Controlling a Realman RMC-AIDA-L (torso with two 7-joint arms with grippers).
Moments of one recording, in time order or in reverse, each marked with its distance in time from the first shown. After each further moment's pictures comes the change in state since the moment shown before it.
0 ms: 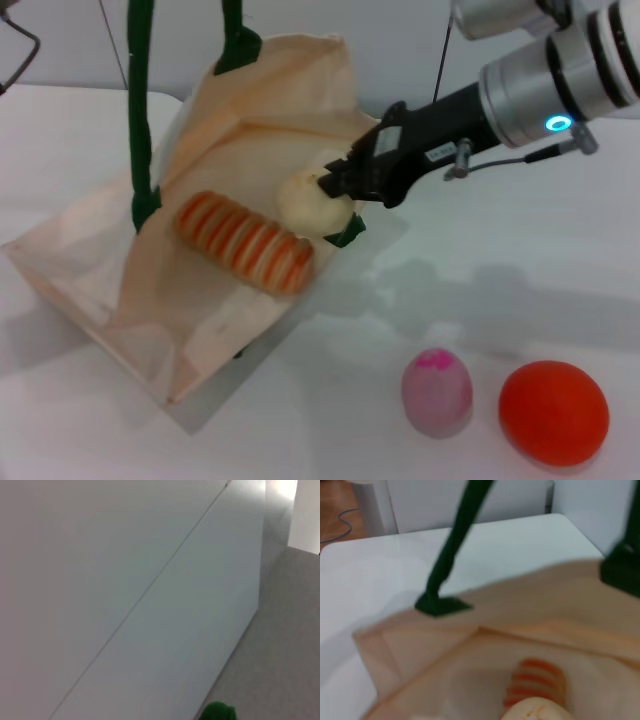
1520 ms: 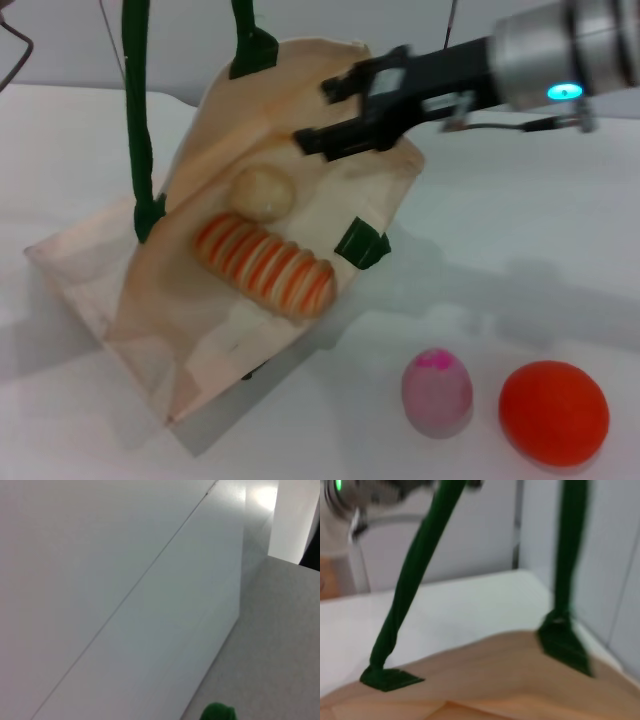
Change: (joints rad) left arm 0.012 -0.008 -0.015 0.006 -0.015 -0.060 -0.018; right arm -0.088 -0.010 -0.014 -0.094 0.154 0.100 0.018
